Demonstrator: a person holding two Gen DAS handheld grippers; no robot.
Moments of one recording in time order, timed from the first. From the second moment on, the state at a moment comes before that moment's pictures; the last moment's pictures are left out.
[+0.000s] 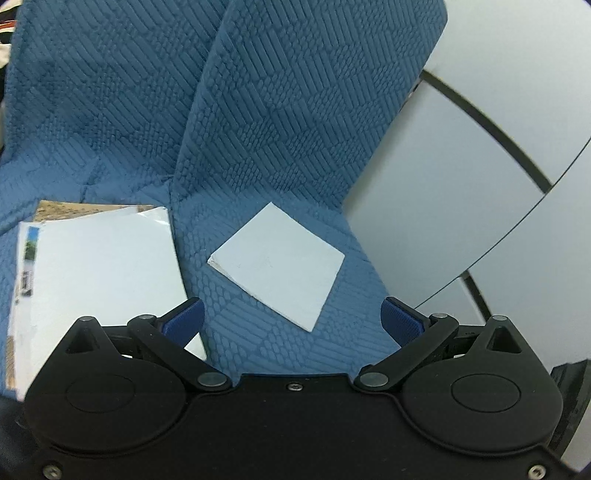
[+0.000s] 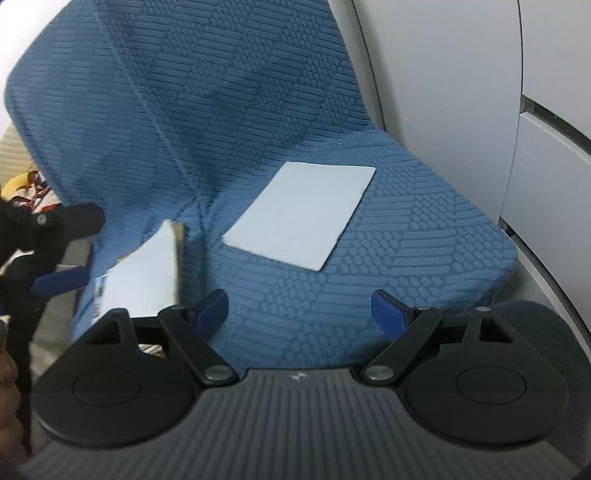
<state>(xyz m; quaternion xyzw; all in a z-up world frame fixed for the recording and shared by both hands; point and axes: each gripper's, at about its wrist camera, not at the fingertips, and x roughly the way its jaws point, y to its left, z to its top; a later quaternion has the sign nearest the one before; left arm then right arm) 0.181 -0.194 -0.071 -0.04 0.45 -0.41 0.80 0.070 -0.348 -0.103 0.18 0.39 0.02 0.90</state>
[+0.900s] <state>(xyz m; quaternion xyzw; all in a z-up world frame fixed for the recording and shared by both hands) 0.277 -0.322 -0.205 0.00 0.54 -0.38 0.75 0.184 -0.366 -0.192 0.25 0.44 0.06 0.86</state>
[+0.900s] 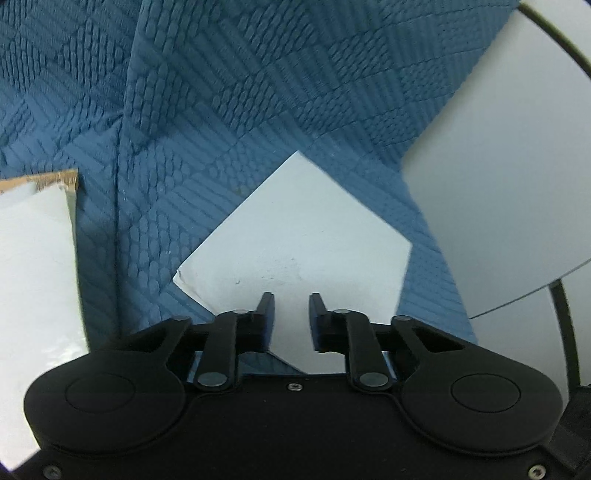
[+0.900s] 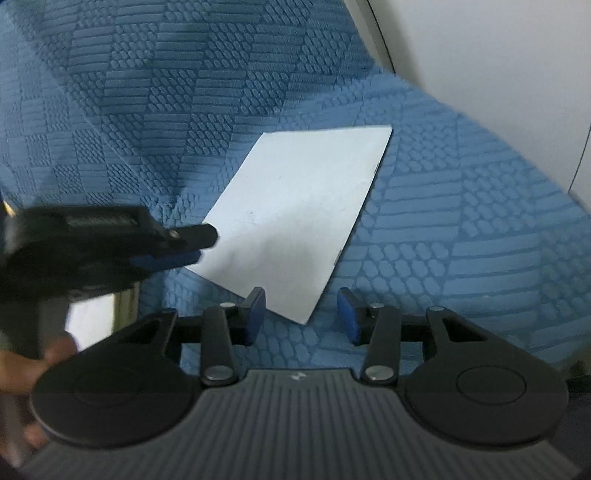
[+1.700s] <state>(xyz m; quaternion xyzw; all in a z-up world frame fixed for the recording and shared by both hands) 0.284 -0.322 -0.227 -0.03 0.56 -0.36 0.74 0.209 -0.412 -0.233 0.58 0.40 0.13 0.70</state>
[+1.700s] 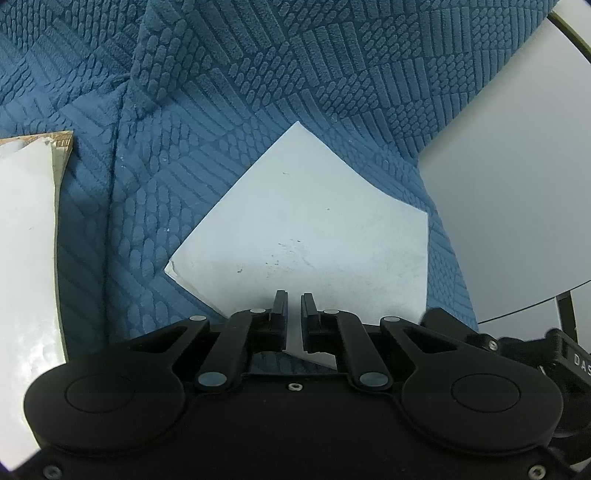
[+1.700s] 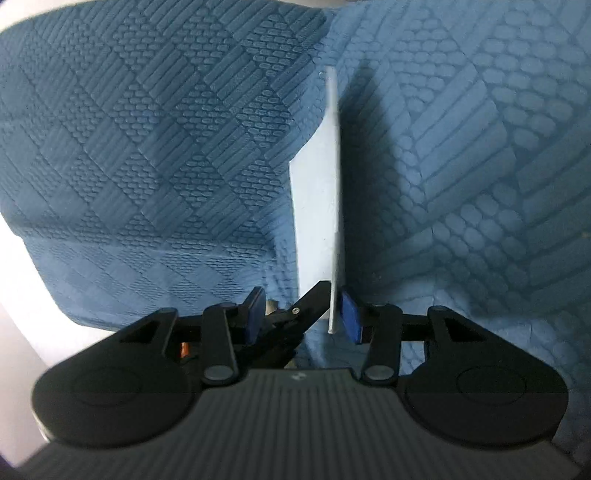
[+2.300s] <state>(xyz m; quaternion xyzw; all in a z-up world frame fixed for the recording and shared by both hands) 0.293 -0.286 -0.208 -0.20 0.61 -0.36 0.67 0.221 -0.413 -0.222 0.55 0.39 0.09 0.73</state>
